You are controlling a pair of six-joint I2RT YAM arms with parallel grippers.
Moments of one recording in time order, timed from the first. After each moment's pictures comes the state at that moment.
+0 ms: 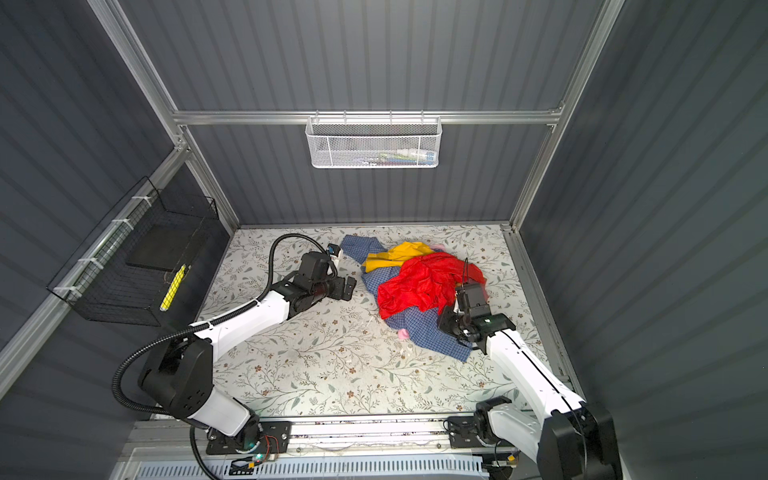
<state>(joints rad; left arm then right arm) -0.58 1.58 1.07 -0.20 -0.09 -0.14 0.25 1.09 0.67 -0.55 -0.16 0.61</state>
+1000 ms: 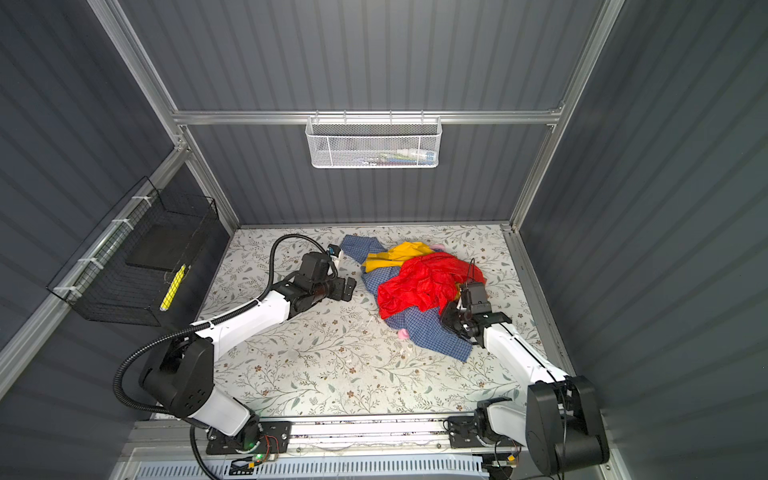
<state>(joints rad) -0.58 1.58 1.07 -0.20 -0.09 -0.14 0.16 1.22 0.62 -0.36 -0.20 0.66</state>
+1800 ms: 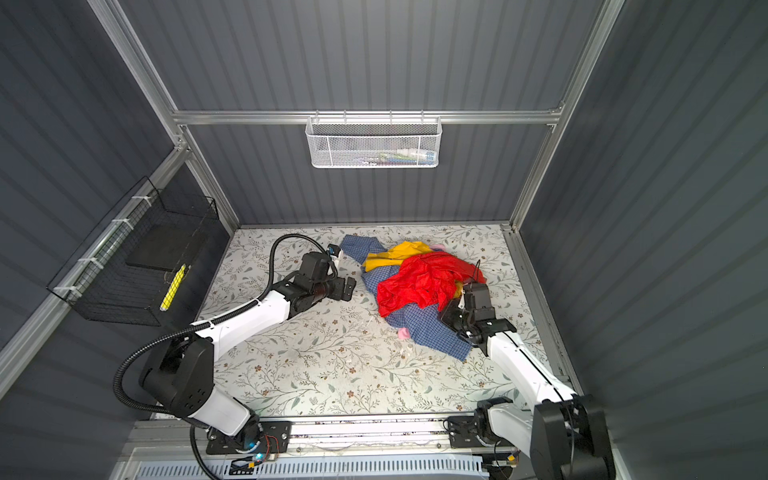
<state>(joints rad) -0.58 1.58 1.07 -0.20 -0.09 -0.14 0.16 1.08 0.58 -0.32 -0.24 0.74</state>
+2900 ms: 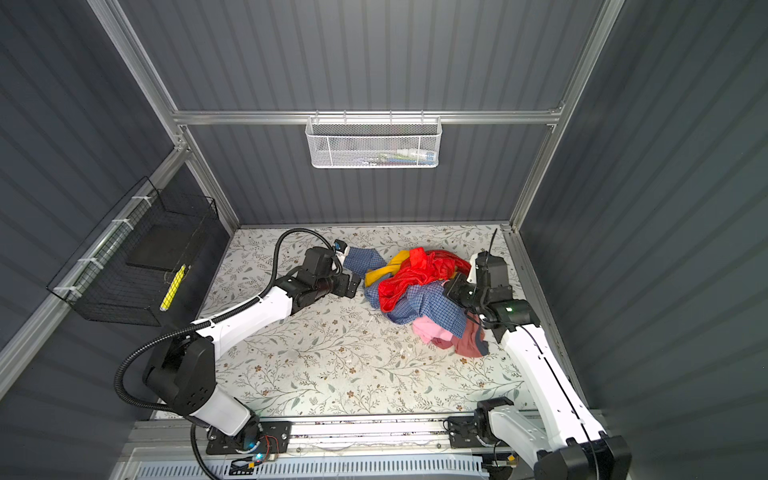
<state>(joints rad) -0.60 1.61 1.14 -0.24 -0.07 -0.08 0.17 1.05 0.95 -0.59 -0.25 0.72</state>
